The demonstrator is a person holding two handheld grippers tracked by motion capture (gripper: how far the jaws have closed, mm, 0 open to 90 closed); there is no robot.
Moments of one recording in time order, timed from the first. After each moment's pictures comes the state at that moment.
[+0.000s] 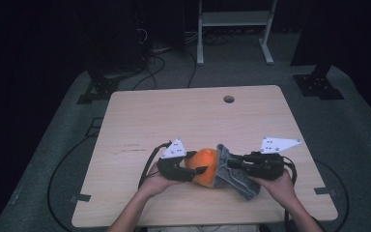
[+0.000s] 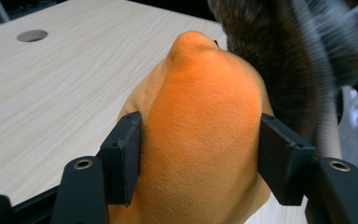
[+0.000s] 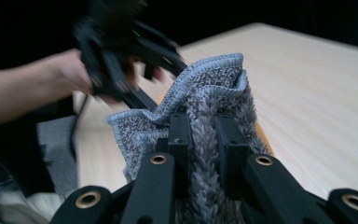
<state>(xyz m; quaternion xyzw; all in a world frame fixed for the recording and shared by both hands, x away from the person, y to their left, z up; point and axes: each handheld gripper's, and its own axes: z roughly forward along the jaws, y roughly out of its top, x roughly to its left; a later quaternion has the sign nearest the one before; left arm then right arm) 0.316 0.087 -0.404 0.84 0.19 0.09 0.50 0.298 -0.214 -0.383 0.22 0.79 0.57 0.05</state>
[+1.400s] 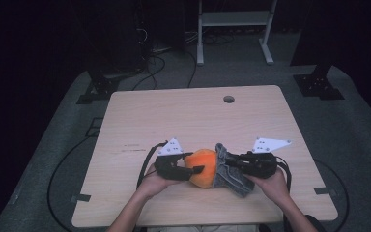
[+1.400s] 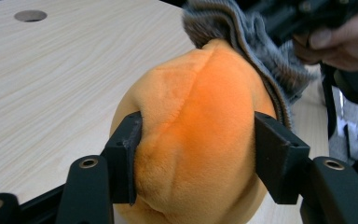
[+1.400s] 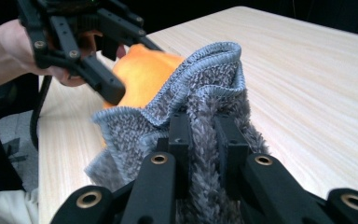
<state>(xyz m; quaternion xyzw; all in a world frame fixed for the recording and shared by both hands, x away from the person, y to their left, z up) 0.322 0.096 -0.409 0.83 0.23 0.05 0.51 0.312 -0.210 -0.407 0.25 0.80 0.54 0.08</state>
